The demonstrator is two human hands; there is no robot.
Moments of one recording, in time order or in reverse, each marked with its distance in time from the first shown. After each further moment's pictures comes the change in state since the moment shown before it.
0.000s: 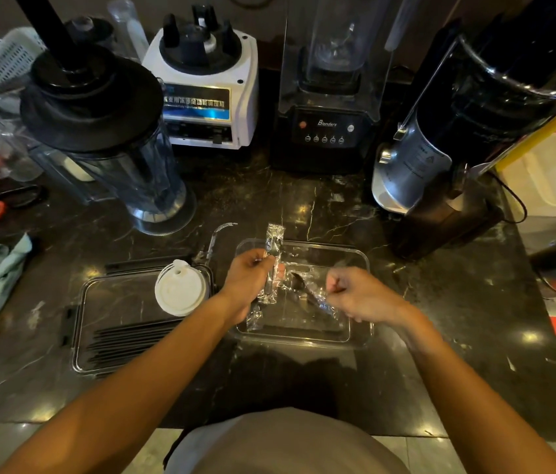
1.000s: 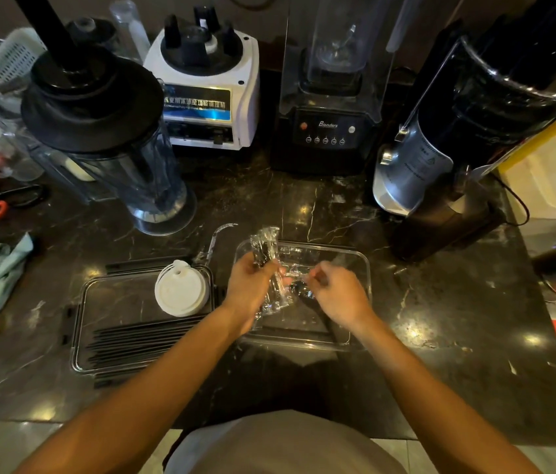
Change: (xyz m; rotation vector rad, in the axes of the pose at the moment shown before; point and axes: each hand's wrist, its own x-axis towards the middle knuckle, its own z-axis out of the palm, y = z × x) left_hand -0.008 -0.011 0.008 -0.104 0.060 0.081; right_hand 0.025 -0.006 0.042 -0.086 0.391 0.000
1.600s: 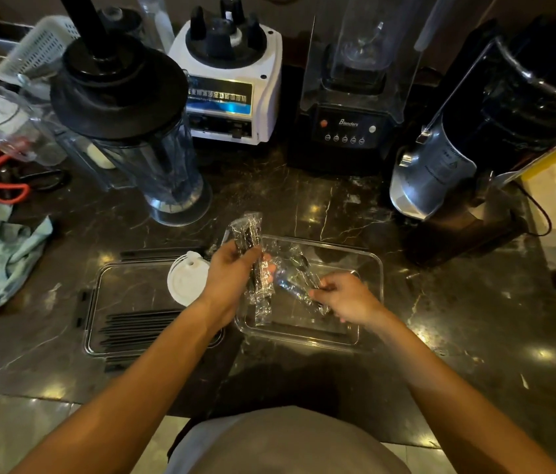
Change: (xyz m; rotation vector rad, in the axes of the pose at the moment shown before) left_hand -0.019 0.028 -0.038 -0.204 0.060 -0.010; right_hand 0.010 0.010 0.000 0.094 -0.337 0.112
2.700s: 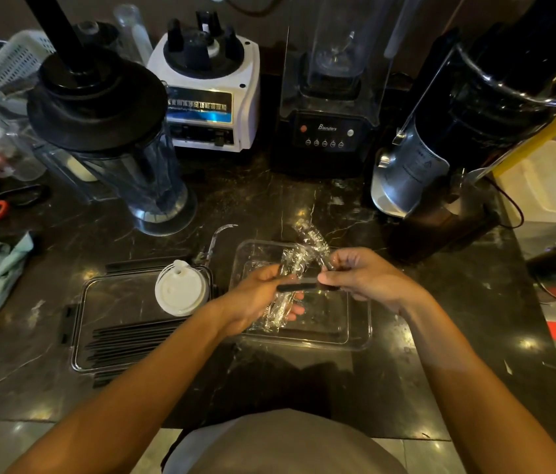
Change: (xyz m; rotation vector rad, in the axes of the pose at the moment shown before) left_hand -0.010 -0.008 0.033 0.277 -0.470 -0.233; right_hand -0.038 -0.019 -0.065 0.358 -0.138 -0.170
